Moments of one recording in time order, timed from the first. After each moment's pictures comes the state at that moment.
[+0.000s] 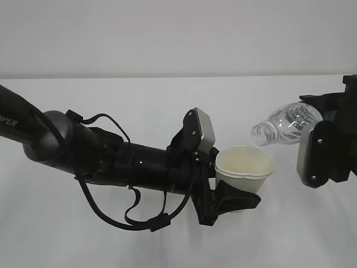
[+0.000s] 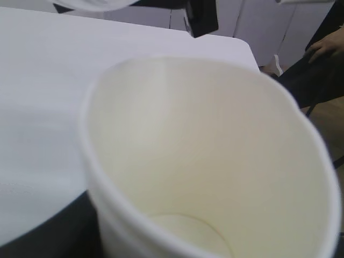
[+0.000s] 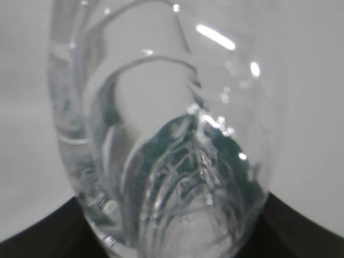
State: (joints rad) left arm -0.64 2.17 -1.09 1.12 -0.95 -0.66; right arm 0.18 1.45 -0.43 -0.17 -0.60 -1.44
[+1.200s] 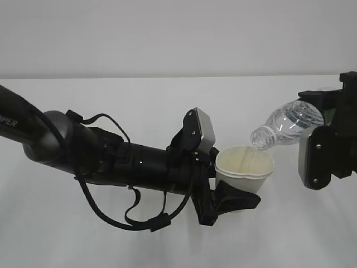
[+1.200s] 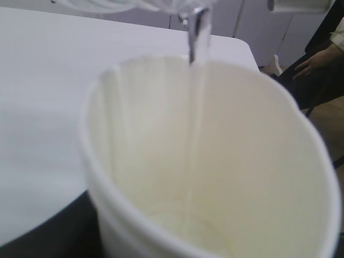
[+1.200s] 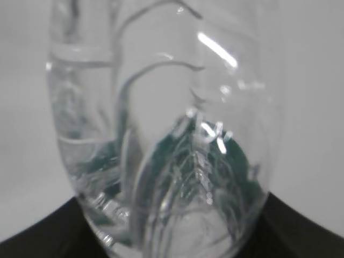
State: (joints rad) left arm -0.64 2.17 -1.09 1.12 -0.95 -0.66; right arm 0.18 1.45 -0.43 -0.17 -0.63 -1.55
